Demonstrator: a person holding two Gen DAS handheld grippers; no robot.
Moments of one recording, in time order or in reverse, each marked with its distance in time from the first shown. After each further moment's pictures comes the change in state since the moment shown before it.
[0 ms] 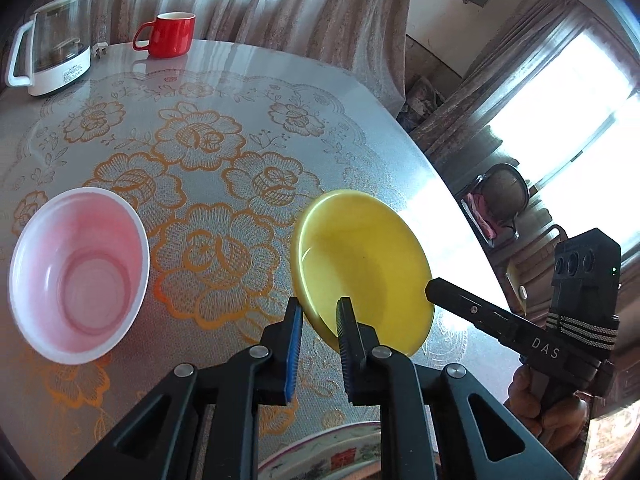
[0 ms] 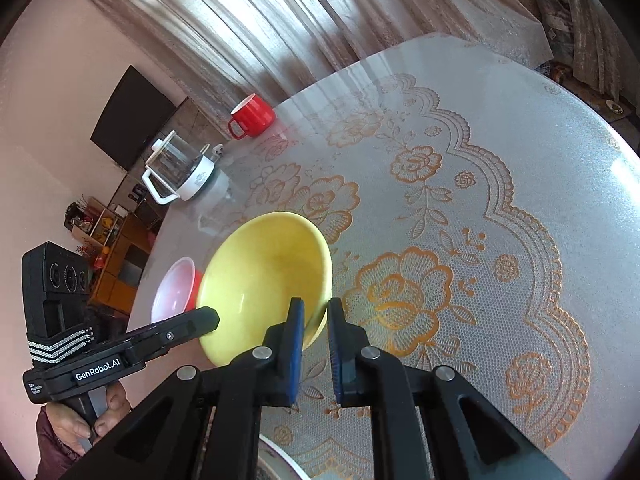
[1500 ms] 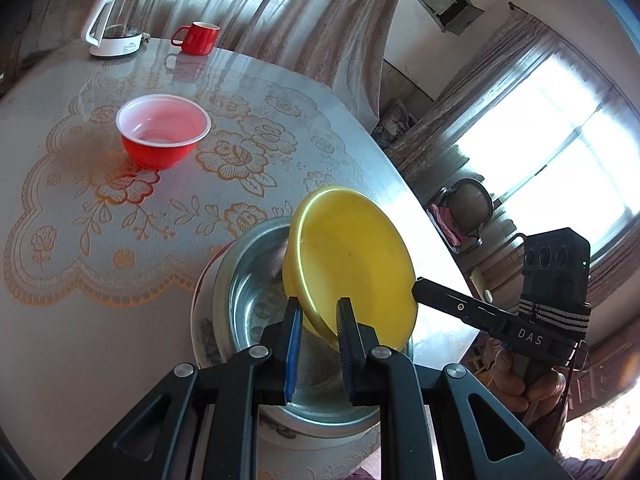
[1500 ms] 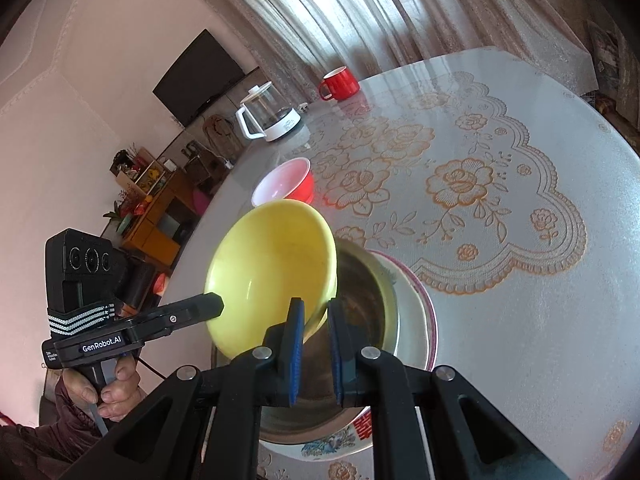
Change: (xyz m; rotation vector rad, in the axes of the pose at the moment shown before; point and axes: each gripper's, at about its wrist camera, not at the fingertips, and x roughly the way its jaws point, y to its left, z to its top) left arm -0.118 -0.003 -0.167 -0.048 -0.089 -0.107; right arm -0.092 0.067 -0.138 -0.178 0.043 0.125
